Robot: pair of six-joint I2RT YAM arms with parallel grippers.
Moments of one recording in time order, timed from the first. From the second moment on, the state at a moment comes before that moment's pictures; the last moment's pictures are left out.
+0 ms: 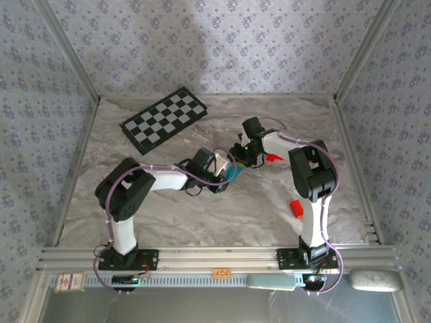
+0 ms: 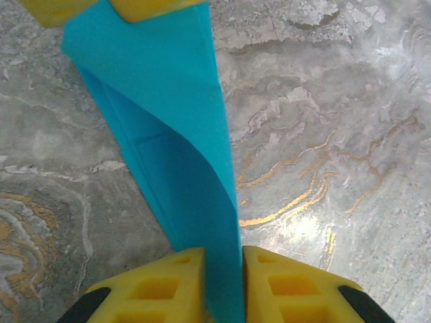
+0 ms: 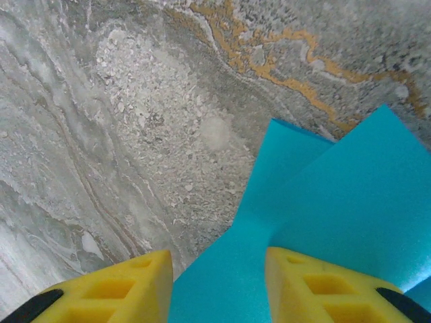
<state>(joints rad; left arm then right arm) -0.76 1.86 0.94 0.05 0.37 -0.19 0.40 2.01 1.34 -0.51 -0.44 0.53</state>
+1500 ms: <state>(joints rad) -0.74 1.89 0.98 -0.02 0.43 -0.24 0.30 1.61 0.87 -0.16 -0.53 0.58</state>
